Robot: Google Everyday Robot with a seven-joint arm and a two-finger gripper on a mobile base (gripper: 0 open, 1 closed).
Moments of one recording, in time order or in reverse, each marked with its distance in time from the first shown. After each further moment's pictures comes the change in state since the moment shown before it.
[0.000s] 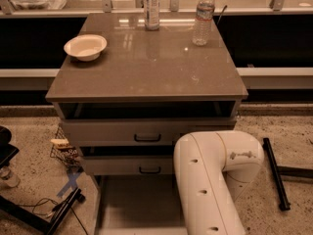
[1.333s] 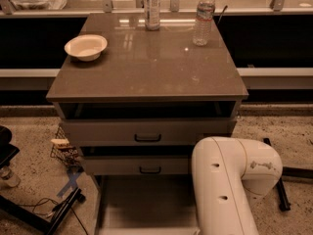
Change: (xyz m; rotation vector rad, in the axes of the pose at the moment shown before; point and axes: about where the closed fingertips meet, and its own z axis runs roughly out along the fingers) arm -0.008 0.059 0.003 -0.113 -0.056 0.055
